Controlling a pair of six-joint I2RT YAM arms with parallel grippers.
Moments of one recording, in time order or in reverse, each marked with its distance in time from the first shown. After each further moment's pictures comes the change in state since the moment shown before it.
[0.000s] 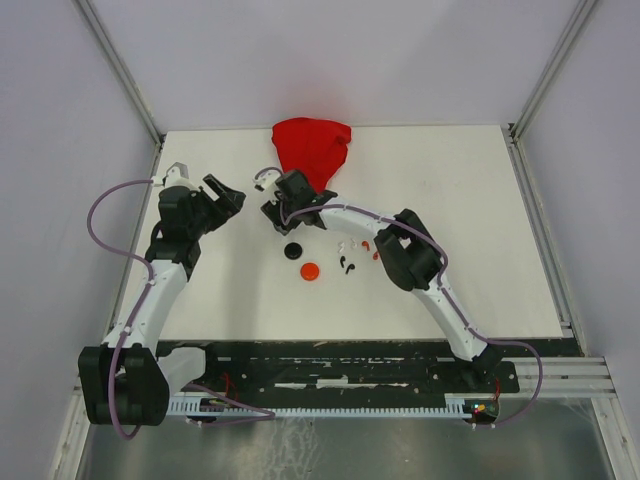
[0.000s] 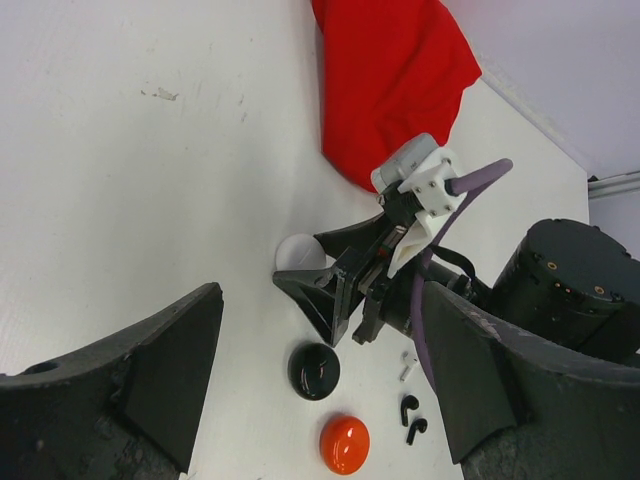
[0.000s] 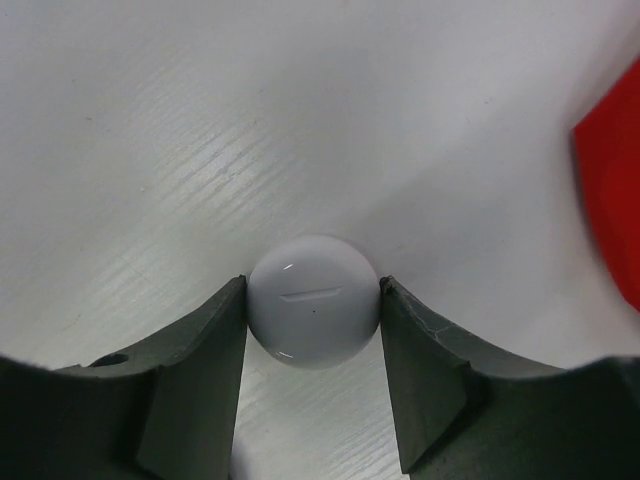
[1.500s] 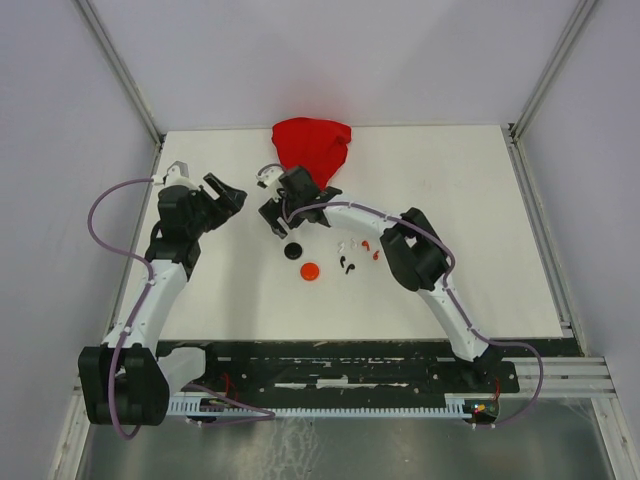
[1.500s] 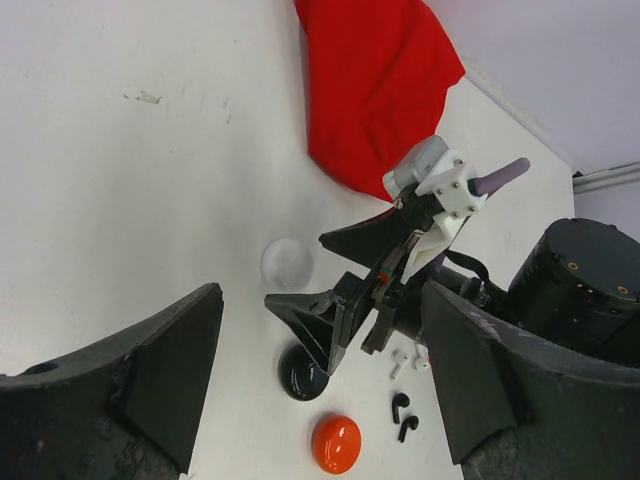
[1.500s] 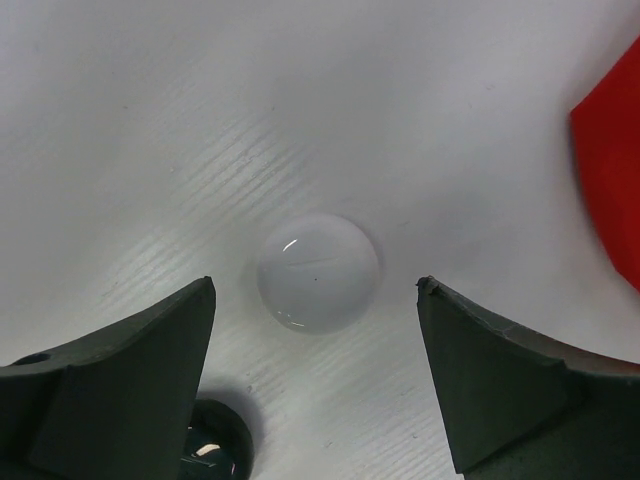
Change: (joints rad) left arm 0.000 0.000 0.002 0.017 0.027 -0.006; right arm -0.011 -0.076 -0.073 0.016 -0.055 0.027
